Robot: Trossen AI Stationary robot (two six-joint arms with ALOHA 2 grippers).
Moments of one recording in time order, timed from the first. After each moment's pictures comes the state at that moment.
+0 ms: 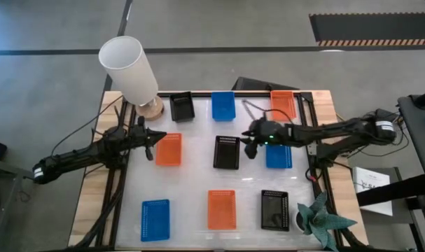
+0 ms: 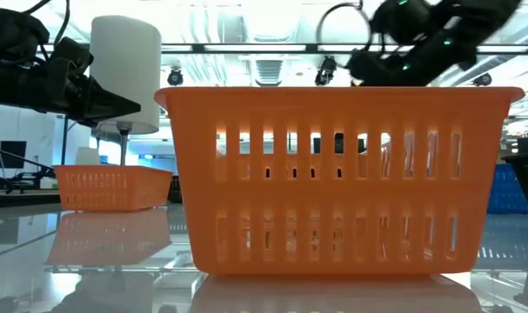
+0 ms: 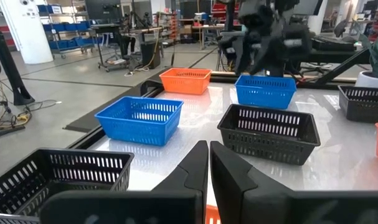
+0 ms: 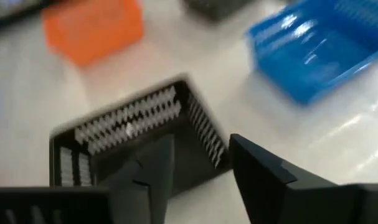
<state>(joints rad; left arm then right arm) 0.35 0.16 0.00 0.04 0.04 0.04 -0.14 1.31 0.62 0.06 0.12 0.32</state>
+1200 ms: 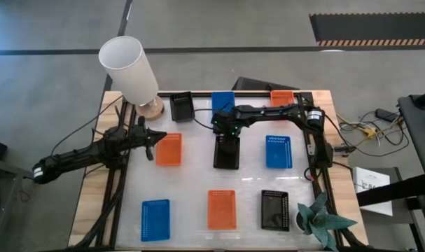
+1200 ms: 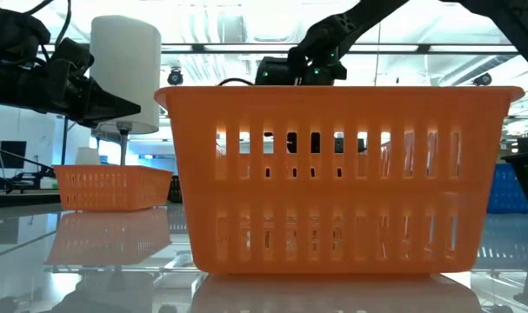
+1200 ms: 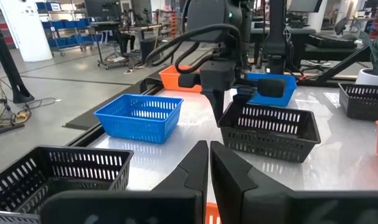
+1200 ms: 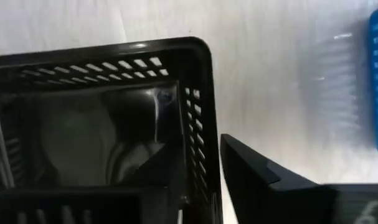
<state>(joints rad) 0.35 0.16 0.00 0.04 0.04 0.04 -0.27 2.05 1.52 -0.80 -0.09 -0.11</state>
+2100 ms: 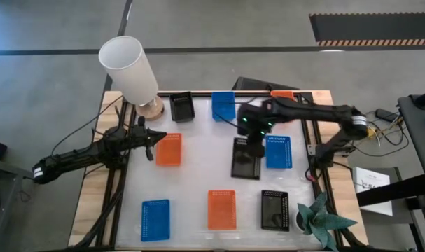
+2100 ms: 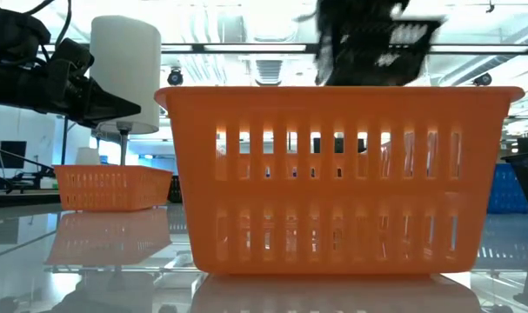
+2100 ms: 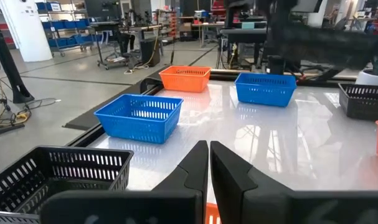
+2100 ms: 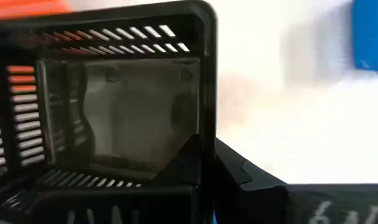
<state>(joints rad) 0.35 0.16 0.00 0.04 0.04 0.04 -0.14 1.58 1.50 -1.18 -0.19 -0.05</state>
